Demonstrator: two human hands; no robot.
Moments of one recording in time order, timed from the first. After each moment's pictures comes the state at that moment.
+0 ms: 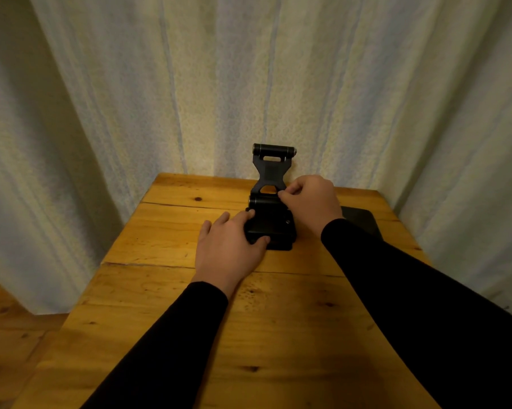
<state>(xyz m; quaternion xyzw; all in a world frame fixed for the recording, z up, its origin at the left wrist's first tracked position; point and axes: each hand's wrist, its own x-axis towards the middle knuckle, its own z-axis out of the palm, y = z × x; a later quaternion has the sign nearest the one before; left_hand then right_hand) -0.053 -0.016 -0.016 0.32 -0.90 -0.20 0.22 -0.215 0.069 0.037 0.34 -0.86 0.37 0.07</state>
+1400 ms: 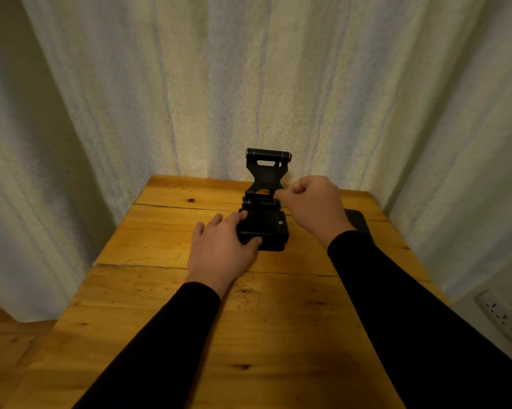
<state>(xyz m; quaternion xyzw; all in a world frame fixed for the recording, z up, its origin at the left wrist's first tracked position) -0.053 -0.014 -0.016 0.33 -0.89 -0.21 0.22 -0.183 0.095 0.063 0.30 -0.84 0.45 0.02</state>
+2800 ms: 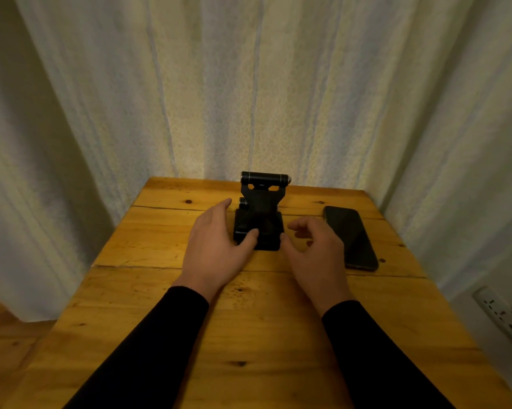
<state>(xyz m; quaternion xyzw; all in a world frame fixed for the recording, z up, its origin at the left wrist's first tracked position) -0.038 -0.009 -0.009 0.28 -0.86 -0.29 0.32 -0.137 0.146 0.000 0.33 -0.81 0.47 0.12</state>
